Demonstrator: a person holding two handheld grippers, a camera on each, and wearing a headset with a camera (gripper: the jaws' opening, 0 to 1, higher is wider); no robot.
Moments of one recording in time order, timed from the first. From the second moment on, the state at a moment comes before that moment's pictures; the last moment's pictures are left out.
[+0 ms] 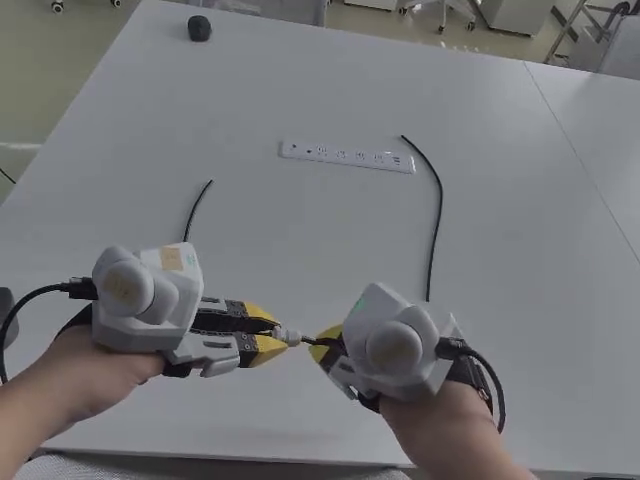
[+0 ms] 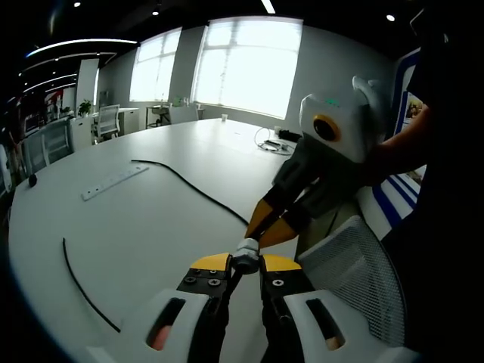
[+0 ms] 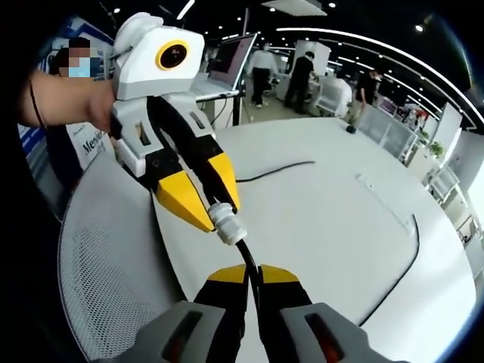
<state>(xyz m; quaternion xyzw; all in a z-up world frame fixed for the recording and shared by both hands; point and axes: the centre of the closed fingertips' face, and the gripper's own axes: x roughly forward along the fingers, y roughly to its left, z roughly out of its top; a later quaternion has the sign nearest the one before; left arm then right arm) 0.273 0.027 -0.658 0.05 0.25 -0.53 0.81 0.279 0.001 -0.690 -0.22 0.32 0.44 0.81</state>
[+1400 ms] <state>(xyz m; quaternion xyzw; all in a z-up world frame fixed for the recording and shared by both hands) 0.273 0.030 -0.658 0.04 0.26 -0.53 0.81 0.278 -0.034 -0.709 -0.19 0.36 0.41 0.82</state>
